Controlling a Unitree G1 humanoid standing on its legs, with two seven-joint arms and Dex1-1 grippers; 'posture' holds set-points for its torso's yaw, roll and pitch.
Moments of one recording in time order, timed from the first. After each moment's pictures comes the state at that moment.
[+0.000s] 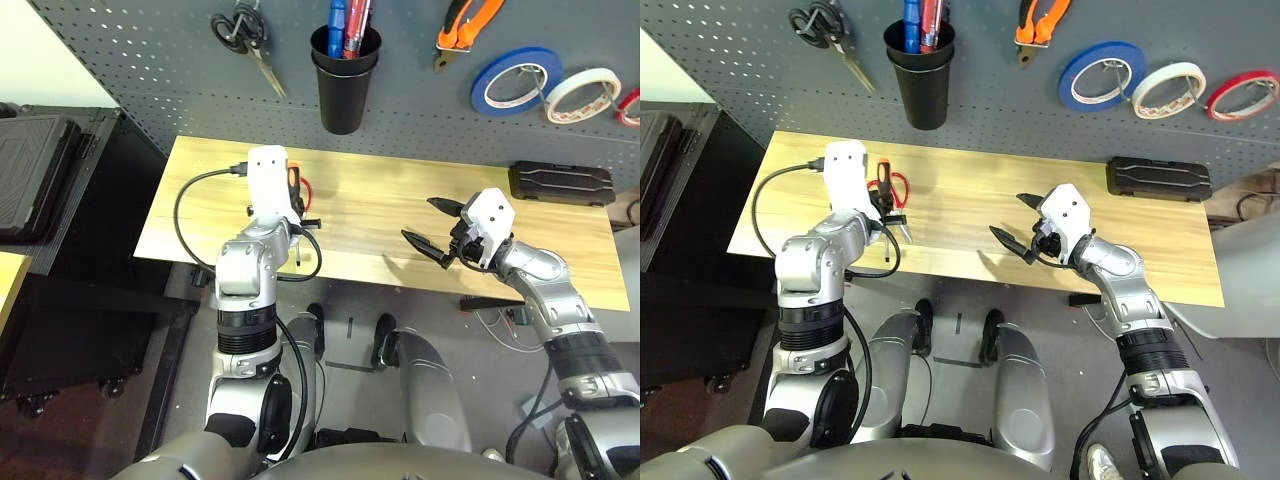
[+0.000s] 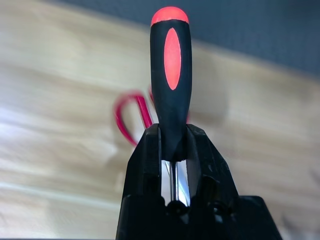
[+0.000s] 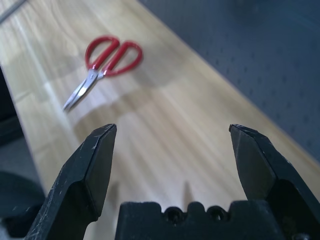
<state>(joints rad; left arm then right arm) -0.49 -0.11 0.18 -0.36 -0.04 1.05 0.05 -0.39 -0.43 0.01 0.41 0.18 -0.19 0.81</state>
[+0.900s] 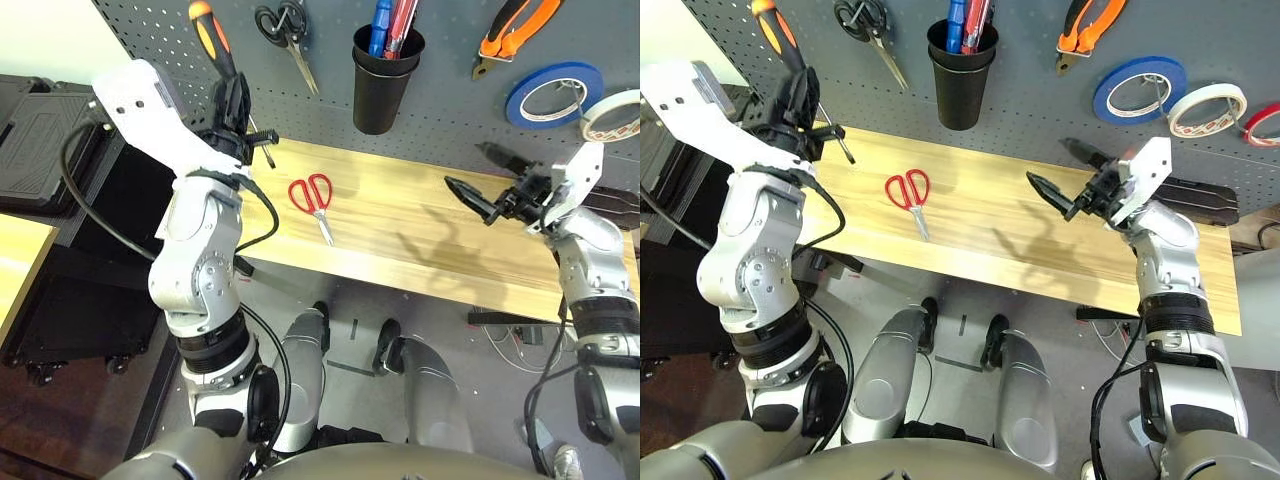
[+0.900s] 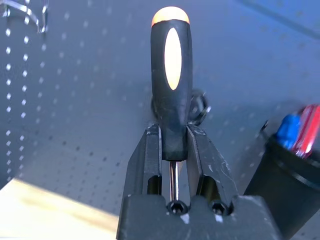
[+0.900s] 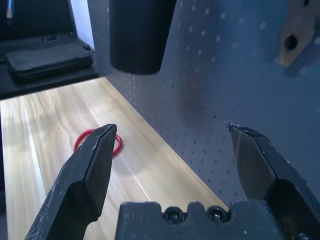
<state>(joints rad) -0.62 -0.02 0.26 -0.53 -0.30 0.67 0.02 -0.45 -0.51 -0.23 0.43 0.48 -0.24 1.03</state>
